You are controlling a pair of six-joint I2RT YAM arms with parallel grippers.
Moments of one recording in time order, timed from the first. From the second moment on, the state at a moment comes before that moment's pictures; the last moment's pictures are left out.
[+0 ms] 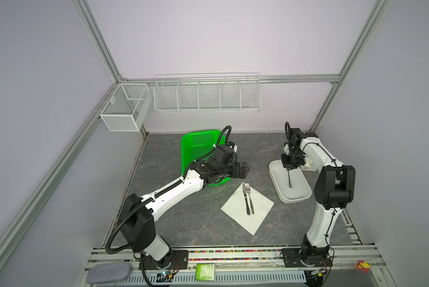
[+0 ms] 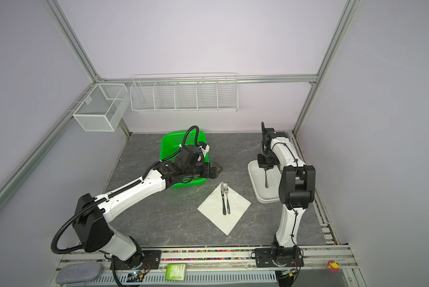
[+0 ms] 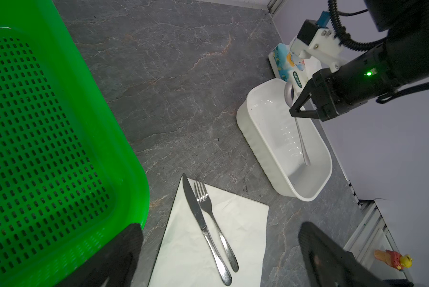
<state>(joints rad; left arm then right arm) -0.83 1.57 1.32 -0.42 0.08 -0.52 0.06 1.95 1.72 -1.26 0.03 0.06</state>
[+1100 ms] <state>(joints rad) -0.83 1.20 0.90 -0.35 -0.08 -0.58 0.67 1.89 1.45 -1.03 -0.16 0.46</state>
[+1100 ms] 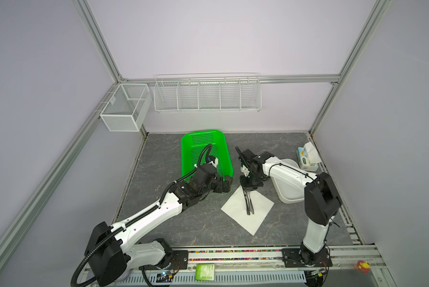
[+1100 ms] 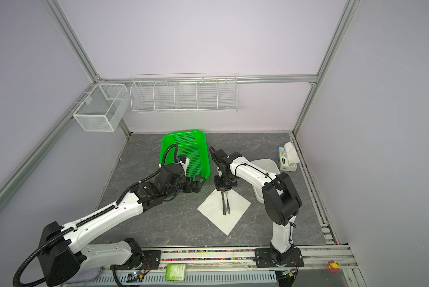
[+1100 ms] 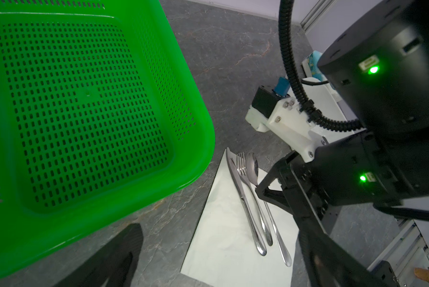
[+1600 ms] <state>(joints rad) -0.83 1.10 0.74 -0.30 -0.05 -0.63 0.72 1.98 1.40 -0.93 -0.10 0.55</state>
